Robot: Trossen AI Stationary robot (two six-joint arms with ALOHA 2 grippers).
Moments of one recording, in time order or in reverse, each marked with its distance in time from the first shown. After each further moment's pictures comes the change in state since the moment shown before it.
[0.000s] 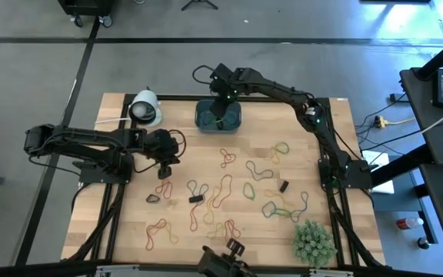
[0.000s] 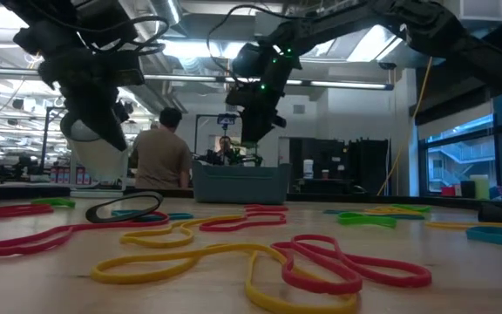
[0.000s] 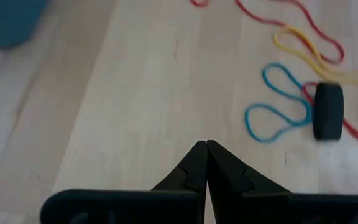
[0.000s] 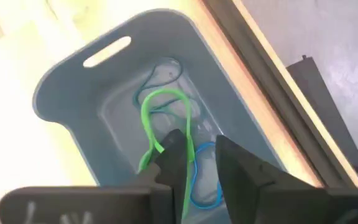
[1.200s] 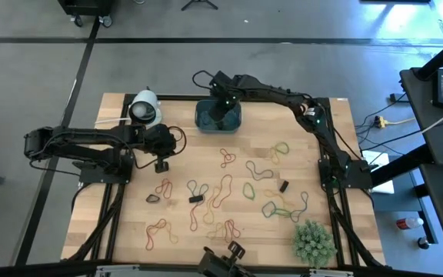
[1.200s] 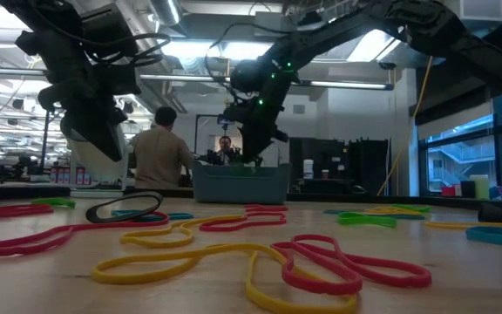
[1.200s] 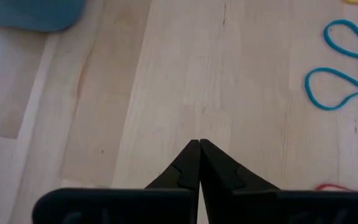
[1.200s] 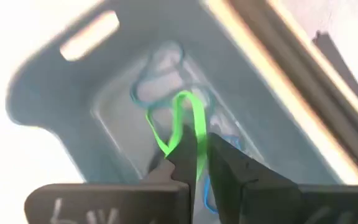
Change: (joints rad) left arm 0.110 0.000 0.000 -0.079 -0.084 0.196; right arm 0.011 -0.002 -0.123 0.112 -0.002 0.095
